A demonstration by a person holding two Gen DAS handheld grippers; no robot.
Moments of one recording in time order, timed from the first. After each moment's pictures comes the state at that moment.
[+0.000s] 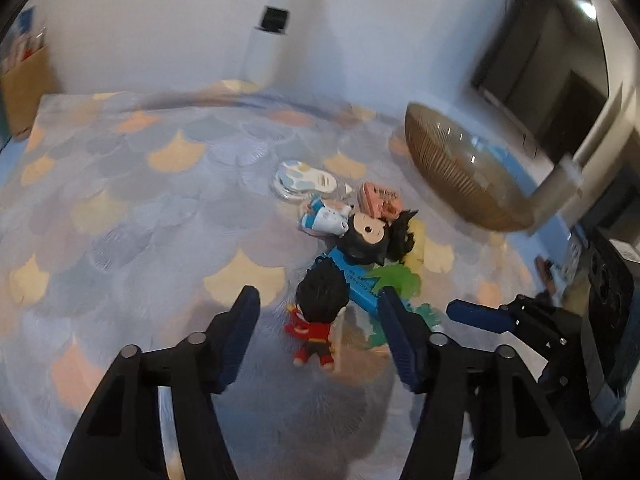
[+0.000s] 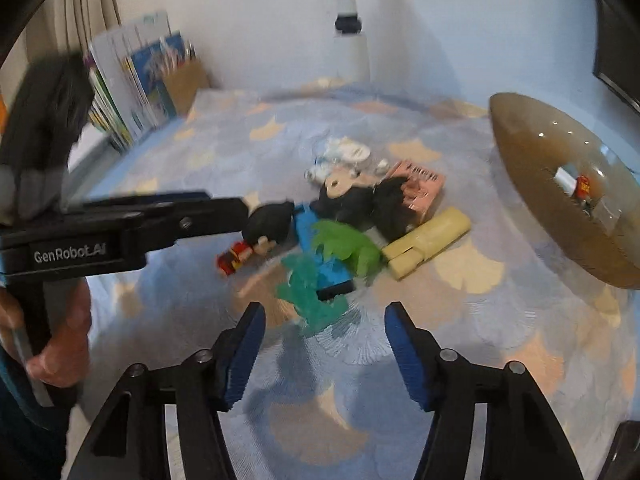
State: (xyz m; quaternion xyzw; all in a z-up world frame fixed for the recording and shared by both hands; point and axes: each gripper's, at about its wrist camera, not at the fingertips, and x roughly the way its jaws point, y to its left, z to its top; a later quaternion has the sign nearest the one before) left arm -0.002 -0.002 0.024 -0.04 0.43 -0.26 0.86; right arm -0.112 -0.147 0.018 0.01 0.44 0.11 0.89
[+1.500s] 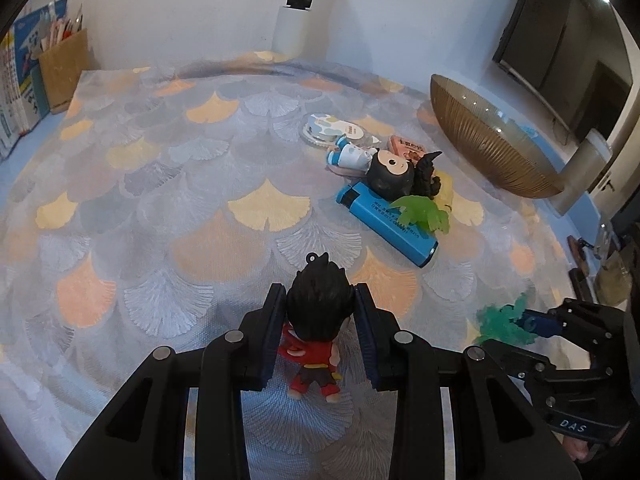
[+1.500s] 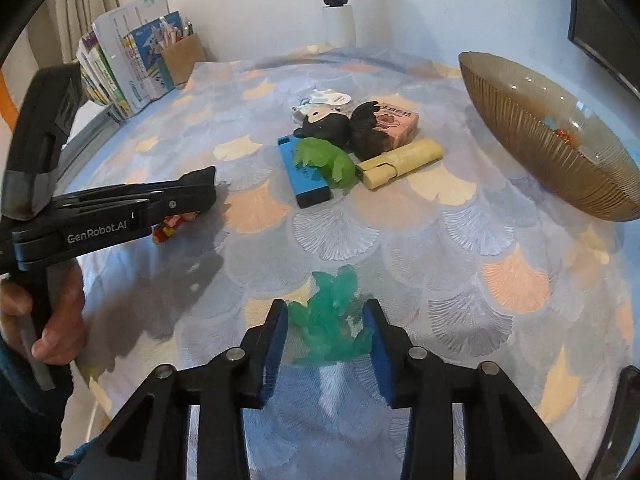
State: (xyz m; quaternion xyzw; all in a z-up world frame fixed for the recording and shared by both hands) left arm -0.043 -0.001 -0.001 -0.02 0.43 -0.18 0.88; right arm -0.162 -0.169 0.002 0.01 0.47 0.10 0.88
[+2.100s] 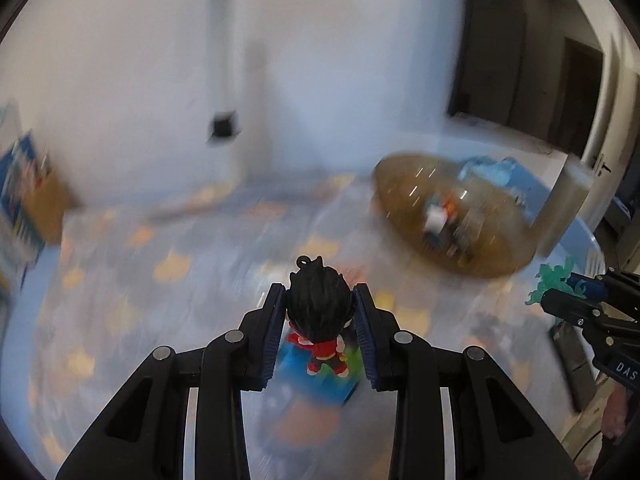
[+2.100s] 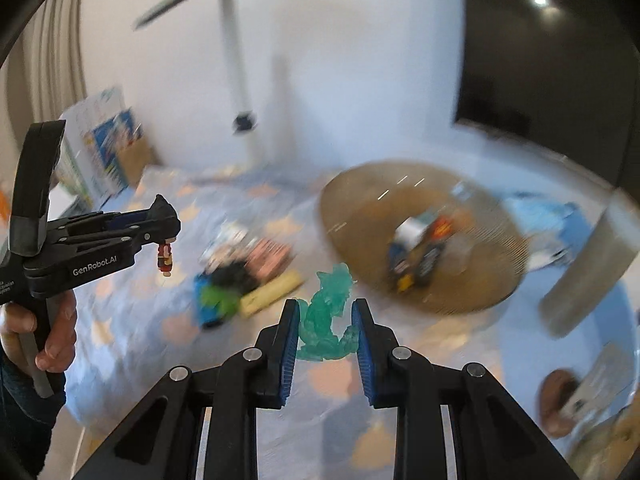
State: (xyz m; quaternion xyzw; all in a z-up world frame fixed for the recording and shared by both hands) left arm -0.012 -0.088 0.119 0.05 0.33 -0.21 0.92; right arm -0.164 -0.276 0.118 0.01 0.35 0.01 0.94
